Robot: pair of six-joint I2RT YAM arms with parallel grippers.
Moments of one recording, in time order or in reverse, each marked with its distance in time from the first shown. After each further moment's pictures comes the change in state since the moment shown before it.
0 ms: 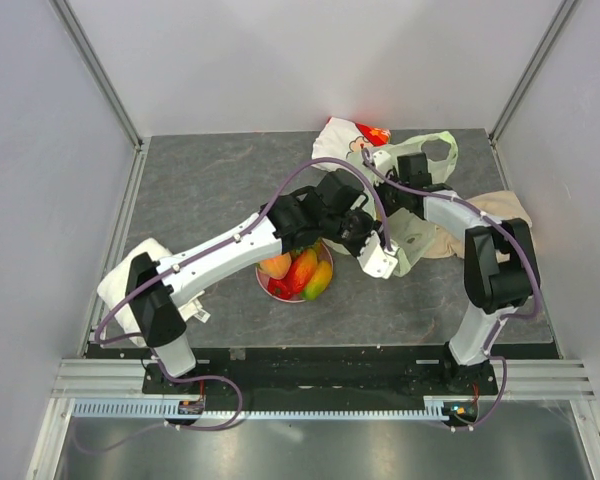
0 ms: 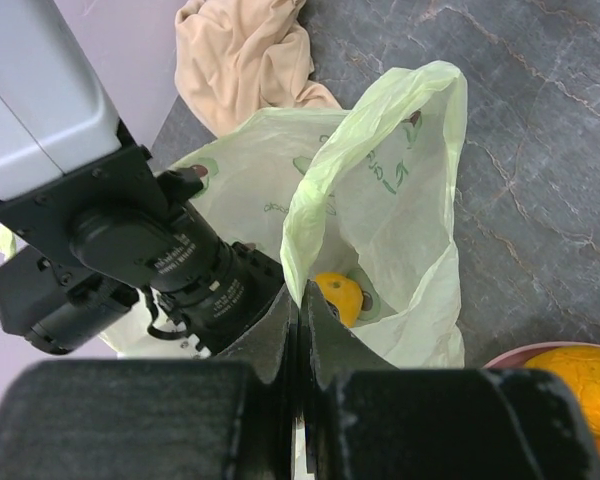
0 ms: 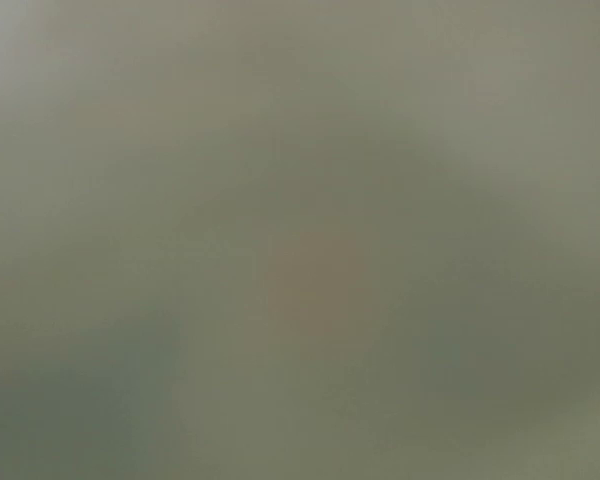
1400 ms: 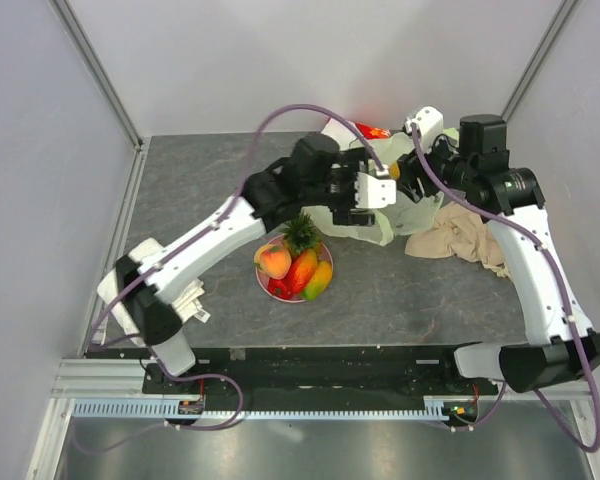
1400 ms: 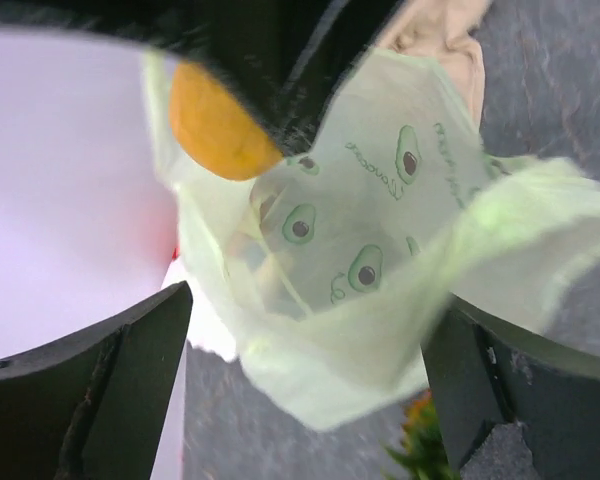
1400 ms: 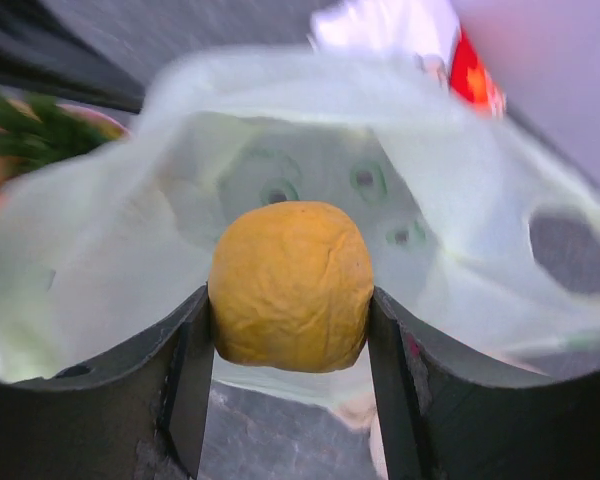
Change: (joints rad) left arm 0.108 0.028 0.147 0.066 -0.173 -0.411; right arm -0.045 -0.466 0.328 -0.598 0.044 -0.142
